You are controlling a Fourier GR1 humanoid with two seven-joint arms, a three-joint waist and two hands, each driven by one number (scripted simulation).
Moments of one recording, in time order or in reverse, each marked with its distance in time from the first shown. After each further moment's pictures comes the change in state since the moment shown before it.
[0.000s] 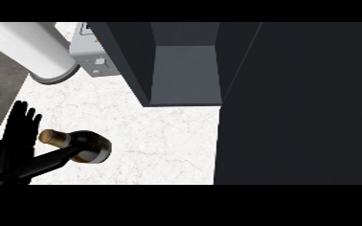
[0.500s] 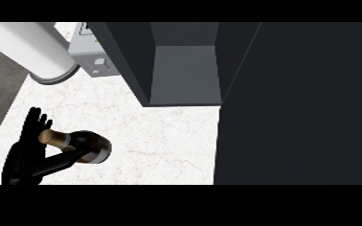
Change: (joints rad) left arm -0.025 0.002 0.035 0.225 0.030 -0.064 -0.155; right arm 0.008 -0.013 0.005 -0.001 -0.001 0.001 -0.005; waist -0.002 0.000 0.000
